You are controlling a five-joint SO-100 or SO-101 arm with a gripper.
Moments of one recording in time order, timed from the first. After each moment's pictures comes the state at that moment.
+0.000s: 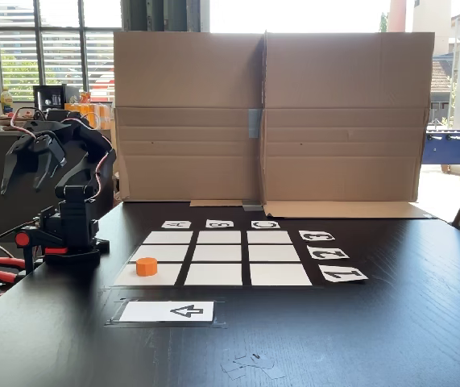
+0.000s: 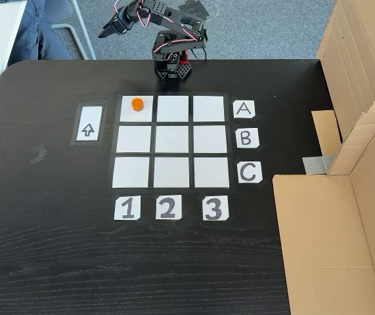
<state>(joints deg) 100.2 162.2 143.8 60.7 -0.7</state>
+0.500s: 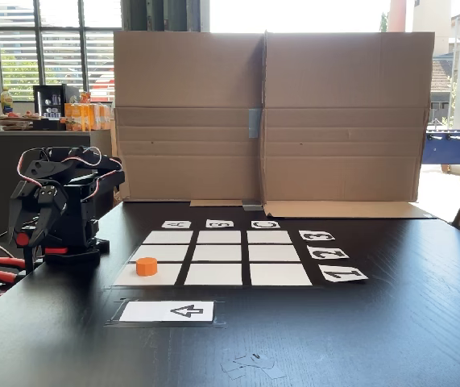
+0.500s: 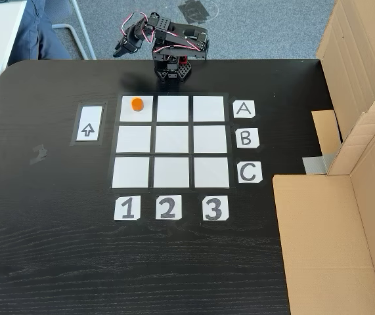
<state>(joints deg) 101.2 177.3 168.0 60.6 -9.4</state>
